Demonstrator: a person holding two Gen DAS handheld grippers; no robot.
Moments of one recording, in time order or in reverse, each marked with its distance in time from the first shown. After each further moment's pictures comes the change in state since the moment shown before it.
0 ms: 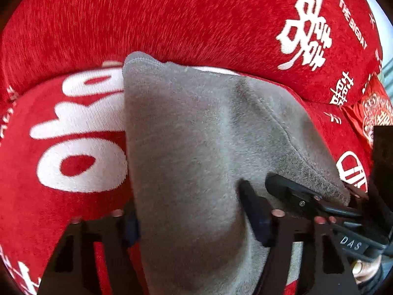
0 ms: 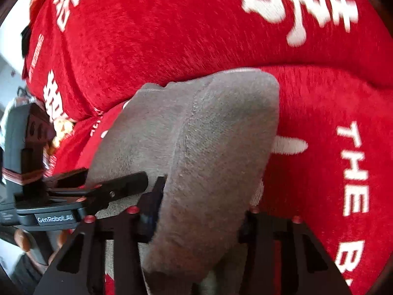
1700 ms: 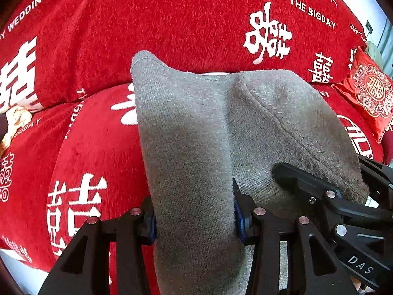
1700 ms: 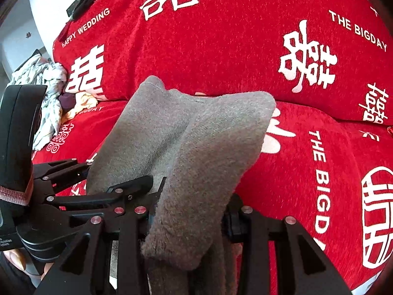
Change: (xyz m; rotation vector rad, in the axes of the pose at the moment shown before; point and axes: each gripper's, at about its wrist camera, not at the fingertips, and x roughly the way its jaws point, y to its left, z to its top) left arm -0.151 -0.024 -0.144 0.091 -0.125 0.177; right arm -0.137 0.145 -0.108 -0.168 -0.116 -0.107
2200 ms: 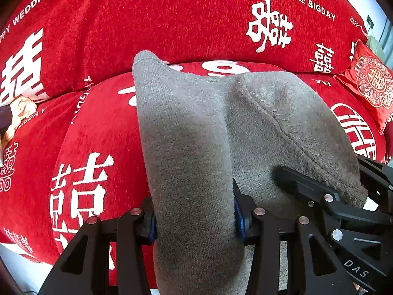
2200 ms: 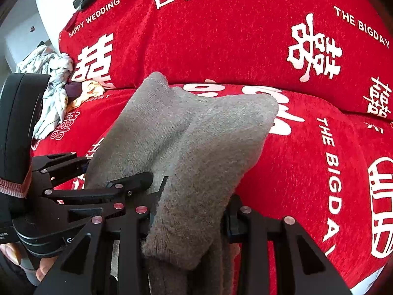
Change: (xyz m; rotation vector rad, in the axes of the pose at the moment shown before) left arm -0.006 0.010 -0.034 0.012 0.022 0.017; right arm 0.001 0.016 -0.028 -0.022 0.022 0.019
